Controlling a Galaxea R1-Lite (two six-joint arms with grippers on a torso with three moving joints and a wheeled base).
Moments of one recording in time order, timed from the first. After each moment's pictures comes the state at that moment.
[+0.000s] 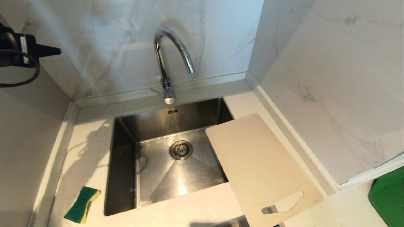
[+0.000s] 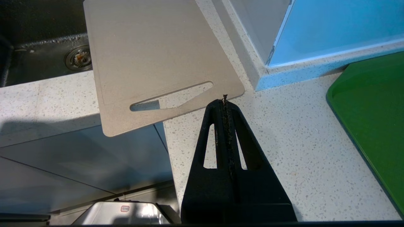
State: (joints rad) left arm -0.11 1.43 -1.55 0.26 -0.08 0.13; right arm 0.00 0.00 0.00 0.00 0.00 0.00
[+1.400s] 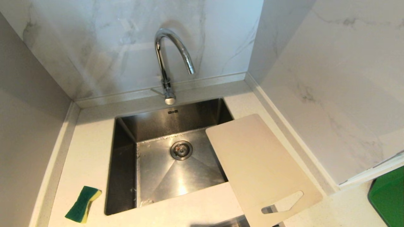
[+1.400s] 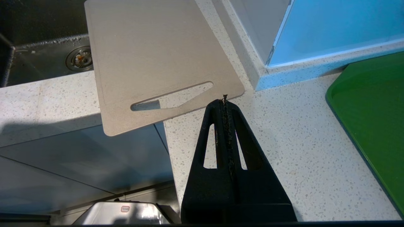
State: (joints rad) left arm 0.03 0.27 -0.28 0.18 -0.11 0.08; right arm 0.00 0.00 0.00 0.00 0.00 0.00
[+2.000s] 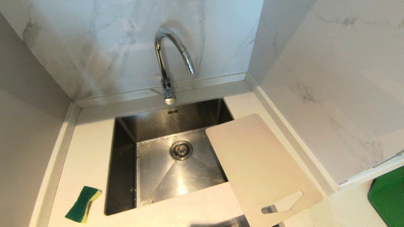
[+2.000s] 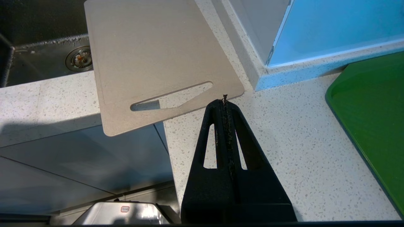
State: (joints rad) left arm 0.01 0.10 -0.12 0.09 -0.04 0.11; right arm 0.00 0.00 0.00 0.00 0.00 0.00
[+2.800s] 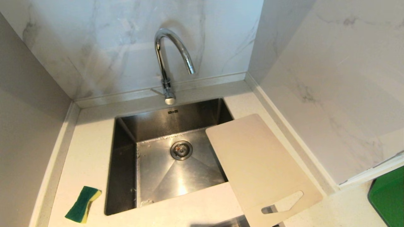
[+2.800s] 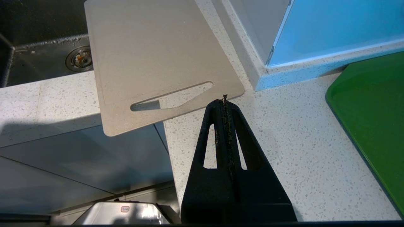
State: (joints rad) left arm 0.00 0.00 0.00 0.01 -0.01 0.06; right arm 0.00 0.00 0.00 0.00 0.00 0.00
